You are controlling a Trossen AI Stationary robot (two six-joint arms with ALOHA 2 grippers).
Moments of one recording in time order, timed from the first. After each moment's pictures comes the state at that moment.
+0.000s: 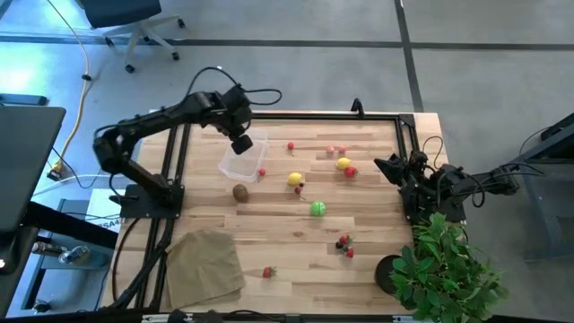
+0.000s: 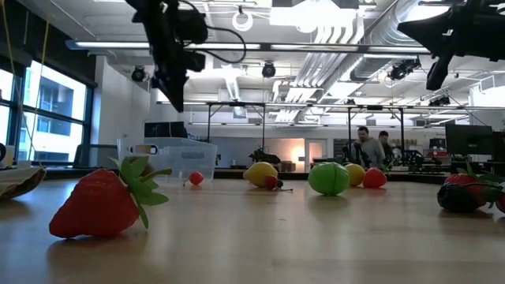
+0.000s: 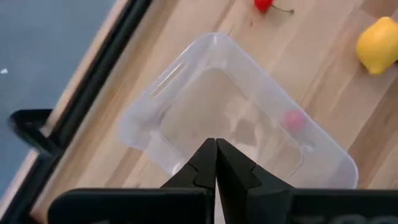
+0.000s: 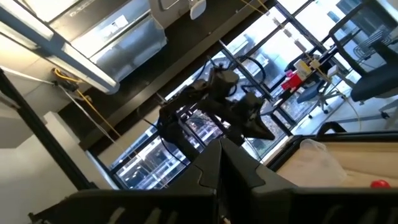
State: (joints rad) left arm 0.71 1.53 1.30 -0.98 -0.06 0.08; right arm 0.17 0.04 0.01 0.44 0.49 0.57
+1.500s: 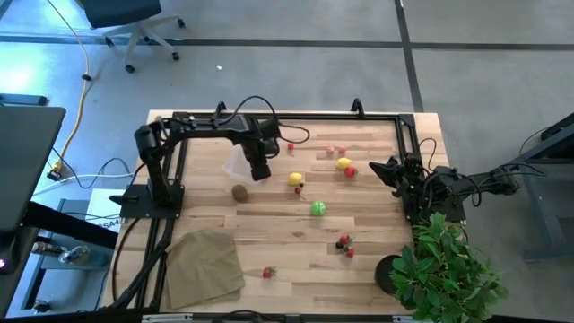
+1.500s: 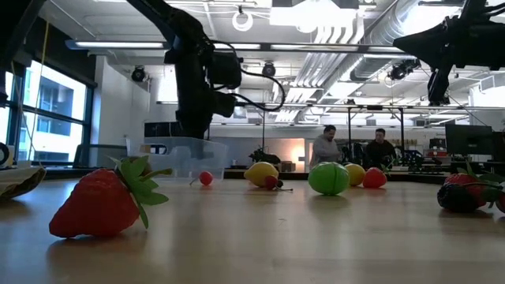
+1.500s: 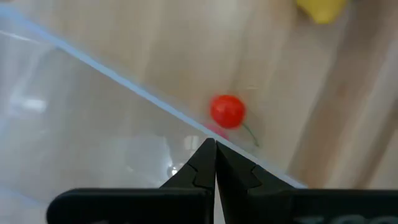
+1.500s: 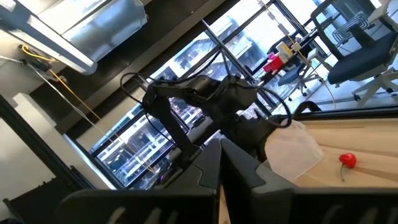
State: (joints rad) left arm 0.53 1.85 1.30 -0.88 0.15 0.12; right arm 0.17 0.04 0.01 0.32 0.50 0.60
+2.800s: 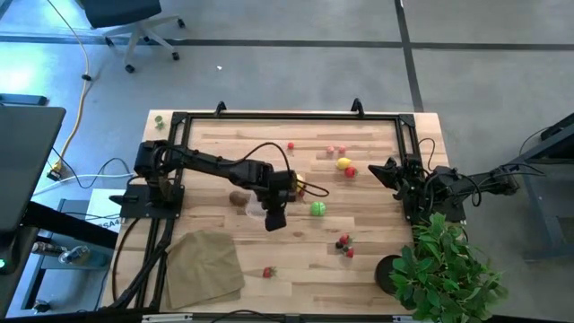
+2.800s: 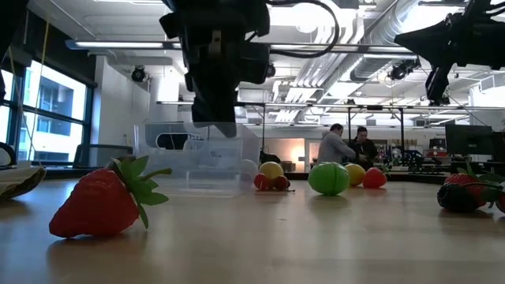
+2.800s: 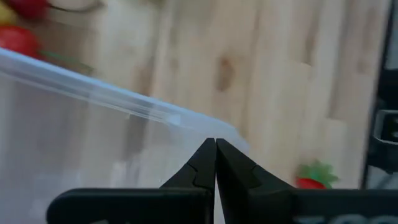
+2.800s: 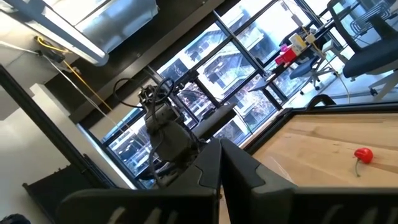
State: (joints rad) left arm 0.11 1.85 1.30 -0.62 0.31 -0.29; right arm 0.17 0.04 0.01 0.31 0.44 0.60
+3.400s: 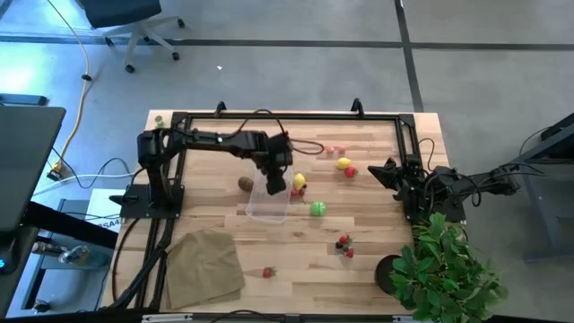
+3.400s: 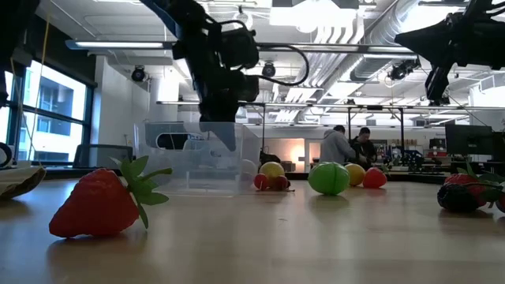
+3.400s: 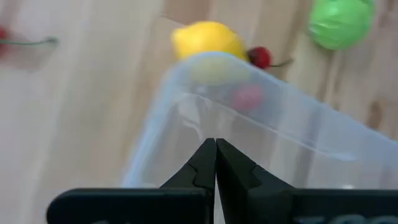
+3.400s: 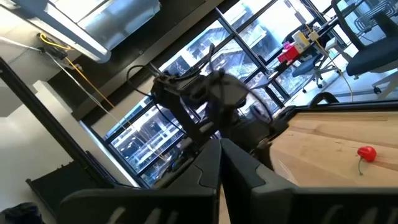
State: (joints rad) left arm 0.39 1.85 1.30 -0.64 0.19 -0.04; right arm 0.17 0.04 0.01 0.31 0.42 0.60
